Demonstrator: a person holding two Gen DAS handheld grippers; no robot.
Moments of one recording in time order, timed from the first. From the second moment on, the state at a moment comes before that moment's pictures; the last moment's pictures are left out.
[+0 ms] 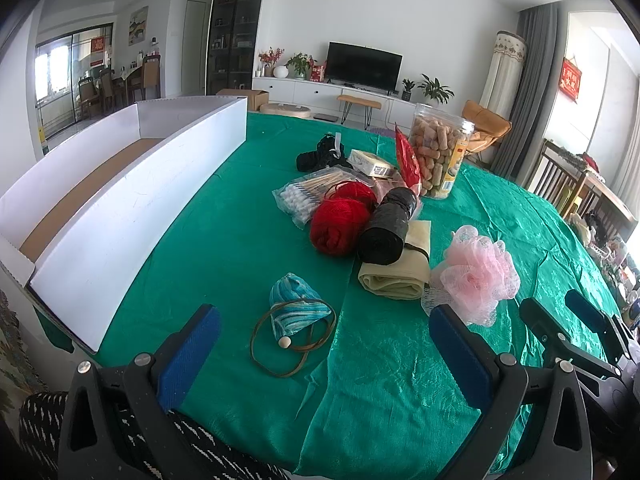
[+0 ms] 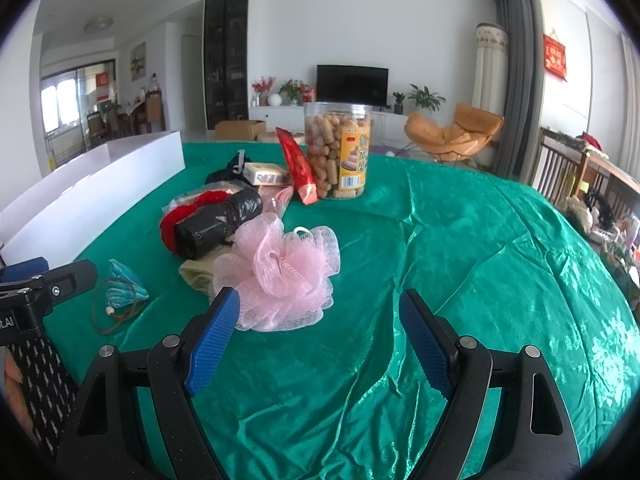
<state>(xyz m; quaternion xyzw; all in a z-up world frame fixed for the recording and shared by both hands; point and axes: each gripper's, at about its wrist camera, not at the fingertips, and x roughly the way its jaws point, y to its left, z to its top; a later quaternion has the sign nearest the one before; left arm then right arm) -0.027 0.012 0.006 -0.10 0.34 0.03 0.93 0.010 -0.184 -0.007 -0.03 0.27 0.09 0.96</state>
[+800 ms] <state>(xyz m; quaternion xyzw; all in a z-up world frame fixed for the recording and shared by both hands) -0.025 0.011 0.004 -0.10 0.34 0.03 0.93 0.036 -0.181 -0.028 -0.03 0.34 0.13 0.93</state>
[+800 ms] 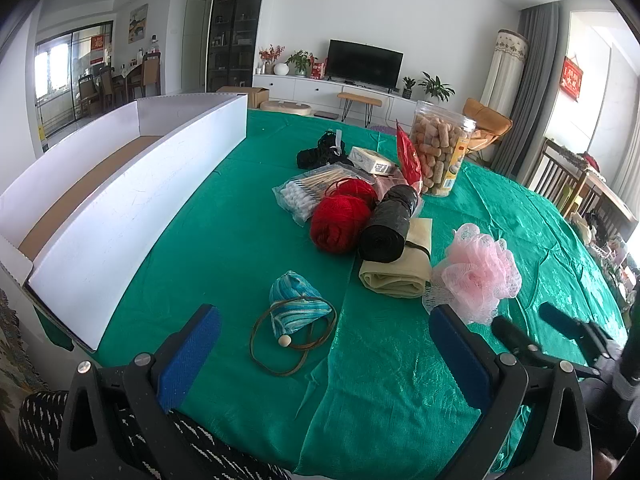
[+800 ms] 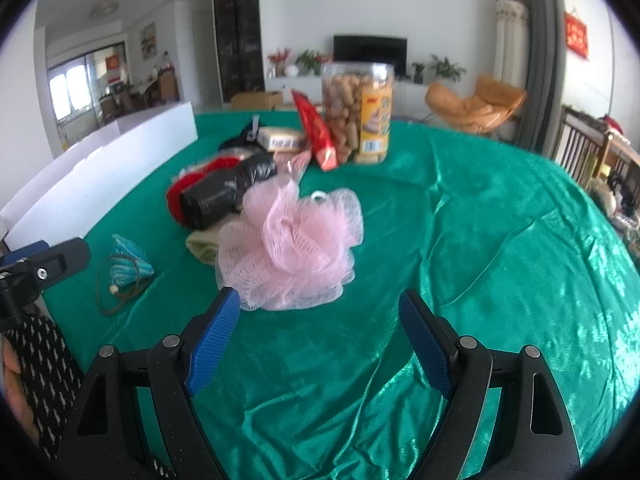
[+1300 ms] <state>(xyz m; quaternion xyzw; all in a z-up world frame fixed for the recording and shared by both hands) -0.027 0.011 0.002 -0.10 0.34 0.04 0.93 0.050 -0.178 -0.040 -0.04 0.38 0.13 0.91</state>
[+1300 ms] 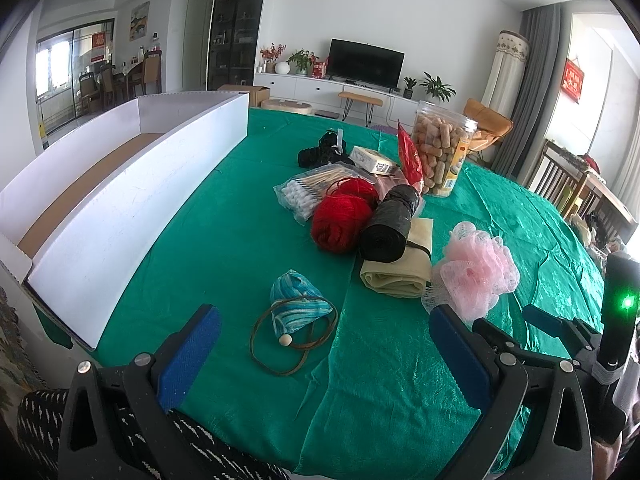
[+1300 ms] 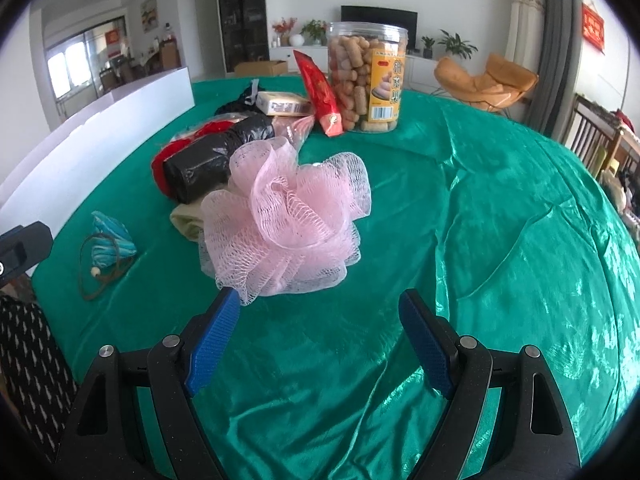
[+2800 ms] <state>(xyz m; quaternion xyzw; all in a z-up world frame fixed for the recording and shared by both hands) -0.022 0.015 -0.001 -0.12 0.36 0.03 0.93 0.093 -0.263 -0.022 0.00 0.38 0.02 0.92</state>
